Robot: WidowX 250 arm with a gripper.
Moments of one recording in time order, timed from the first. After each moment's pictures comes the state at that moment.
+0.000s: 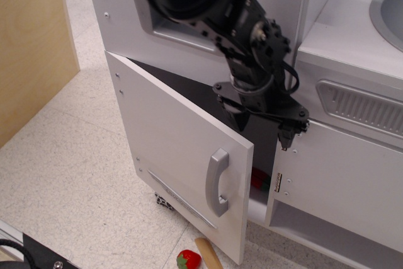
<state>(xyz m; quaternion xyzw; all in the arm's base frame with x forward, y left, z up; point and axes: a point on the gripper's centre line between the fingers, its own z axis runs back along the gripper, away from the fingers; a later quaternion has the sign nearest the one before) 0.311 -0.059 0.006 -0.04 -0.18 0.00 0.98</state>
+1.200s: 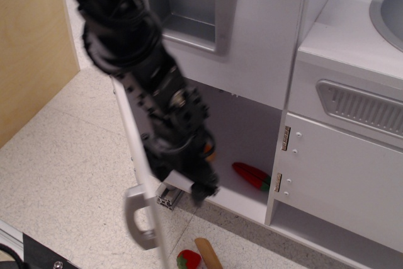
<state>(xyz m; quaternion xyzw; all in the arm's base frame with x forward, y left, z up) 0.229 0.018 -0.048 0.02 -0.10 -0.04 0.99</state>
